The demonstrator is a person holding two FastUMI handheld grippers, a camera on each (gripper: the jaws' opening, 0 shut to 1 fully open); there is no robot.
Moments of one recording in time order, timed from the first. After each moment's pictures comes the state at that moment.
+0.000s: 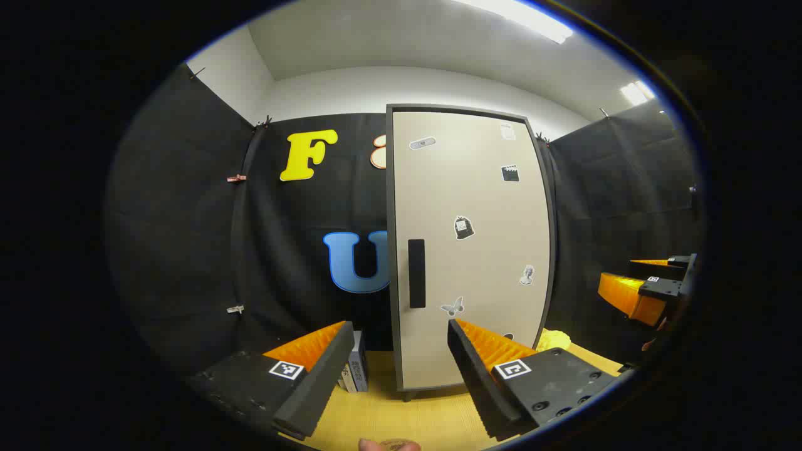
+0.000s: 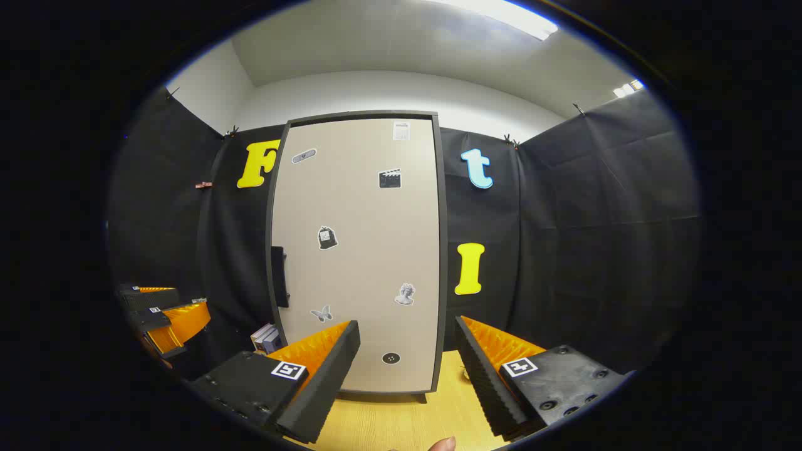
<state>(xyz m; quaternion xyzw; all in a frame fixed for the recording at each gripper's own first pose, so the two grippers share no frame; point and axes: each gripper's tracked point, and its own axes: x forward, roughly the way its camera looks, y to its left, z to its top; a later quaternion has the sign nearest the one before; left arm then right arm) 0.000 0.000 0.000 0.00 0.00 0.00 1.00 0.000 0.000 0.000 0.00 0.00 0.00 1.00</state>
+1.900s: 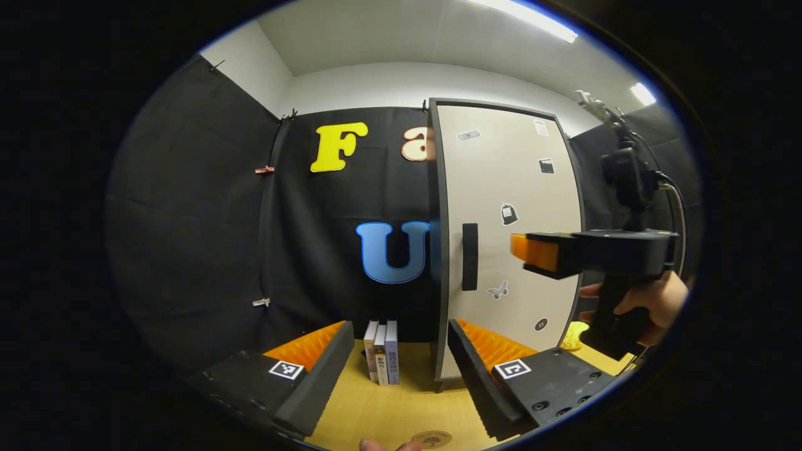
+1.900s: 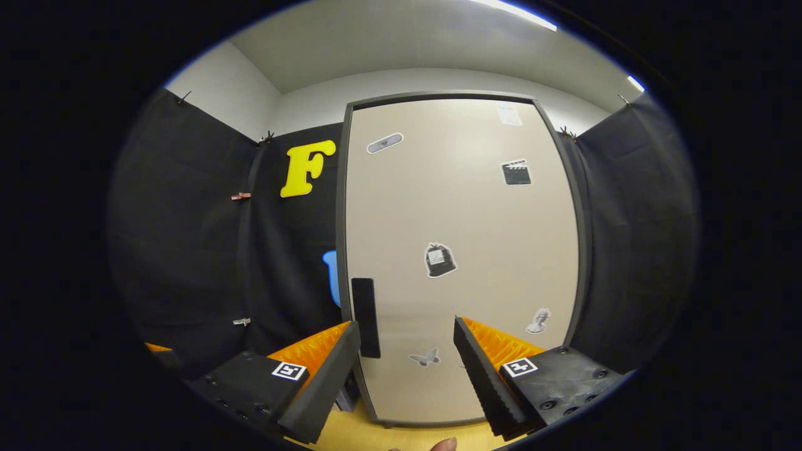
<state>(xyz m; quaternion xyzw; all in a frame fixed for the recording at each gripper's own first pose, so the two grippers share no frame) -0.022 0.088 -0.029 0.00 0.02 0.05 1.00 0.120 0.196 0.007 0.03 -0.01 0.11 0.99</state>
